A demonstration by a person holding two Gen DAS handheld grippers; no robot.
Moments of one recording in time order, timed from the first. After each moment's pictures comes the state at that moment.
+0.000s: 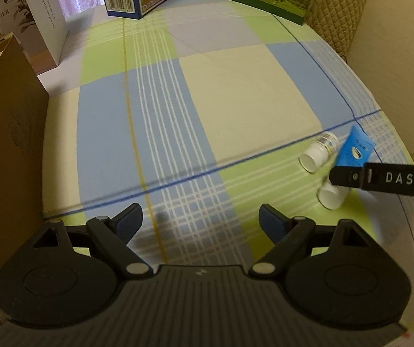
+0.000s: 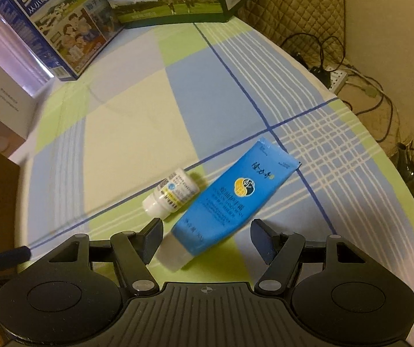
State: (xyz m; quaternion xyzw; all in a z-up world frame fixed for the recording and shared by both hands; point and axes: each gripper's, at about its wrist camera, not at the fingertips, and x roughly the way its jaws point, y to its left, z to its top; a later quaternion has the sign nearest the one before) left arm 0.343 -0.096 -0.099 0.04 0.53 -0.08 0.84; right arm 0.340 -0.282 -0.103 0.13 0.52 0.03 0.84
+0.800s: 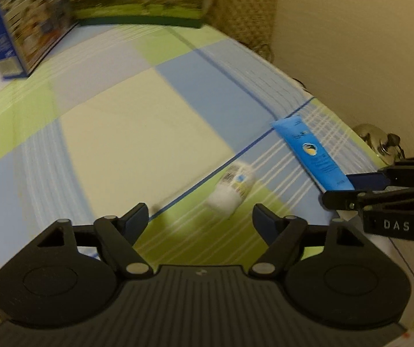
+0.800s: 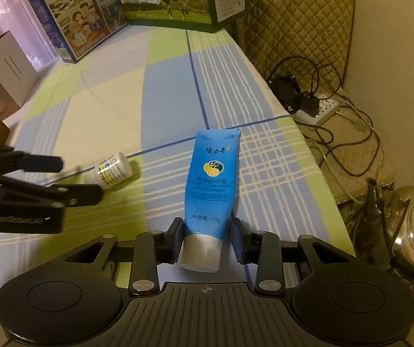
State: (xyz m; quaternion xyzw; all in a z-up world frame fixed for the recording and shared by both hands) left arm 0.371 -0.189 -0.118 0.11 0.49 -0.24 0.83; right arm 0.316 -0.345 -0.099 0.05 0.50 0.07 0.86
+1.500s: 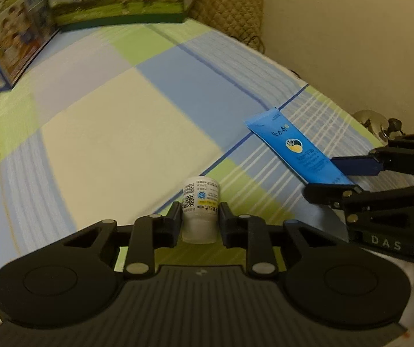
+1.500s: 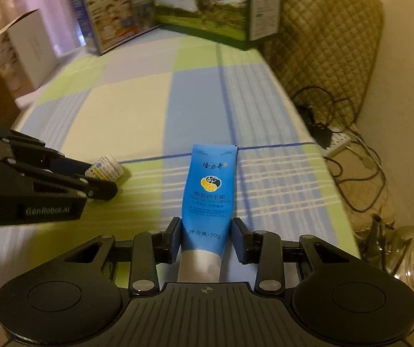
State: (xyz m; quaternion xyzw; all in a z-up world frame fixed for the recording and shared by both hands) left arm 0.369 -0.197 -0.134 0.13 0.49 -0.24 0.83; right arm 0.312 -0.315 -0.107 -0.02 0.47 0.12 0.88
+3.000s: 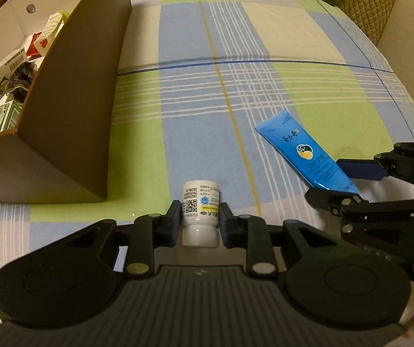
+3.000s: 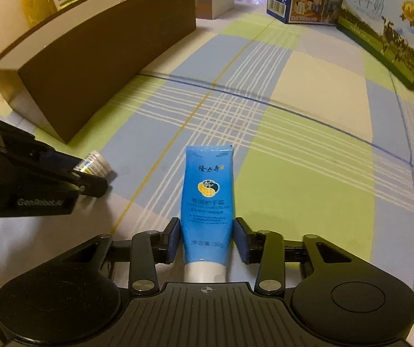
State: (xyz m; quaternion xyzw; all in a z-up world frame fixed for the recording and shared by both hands) left arm 0.194 -0.035 -0.114 -0.01 0.55 0.00 0.84; right arm 0.204 -0.172 -0.115 -0.16 0.47 0.31 0.81
